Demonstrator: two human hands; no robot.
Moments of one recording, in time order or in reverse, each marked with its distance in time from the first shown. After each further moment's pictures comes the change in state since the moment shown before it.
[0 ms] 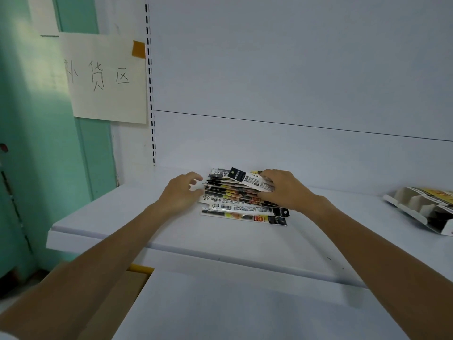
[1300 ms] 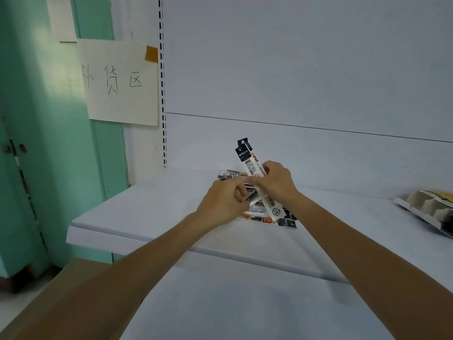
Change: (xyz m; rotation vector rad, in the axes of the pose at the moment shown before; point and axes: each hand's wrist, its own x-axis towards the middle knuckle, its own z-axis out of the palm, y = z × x) left_hand -0.034 0.066 0.023 -0.094 -0.050 0.133; right_hand 0.022 -0.041 0.016 0.415 0.252 0.243
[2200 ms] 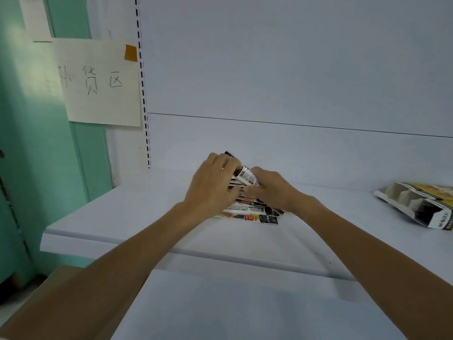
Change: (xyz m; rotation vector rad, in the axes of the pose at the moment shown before) left_hand 0.012 0.021 0.001 0.551 0.239 0.442; right_hand -0.016 0.024 -0.035 -0.271 -0.287 -0.218
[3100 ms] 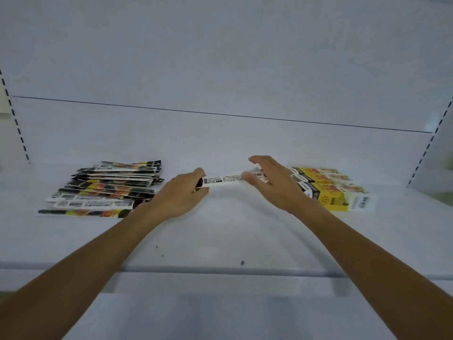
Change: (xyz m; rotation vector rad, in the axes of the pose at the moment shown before) left_hand 0.066 0.158 0.112 -0.306 -0.379 -0.143; right_hand -0.135 0.184 -0.132 0.024 0.280 0.104
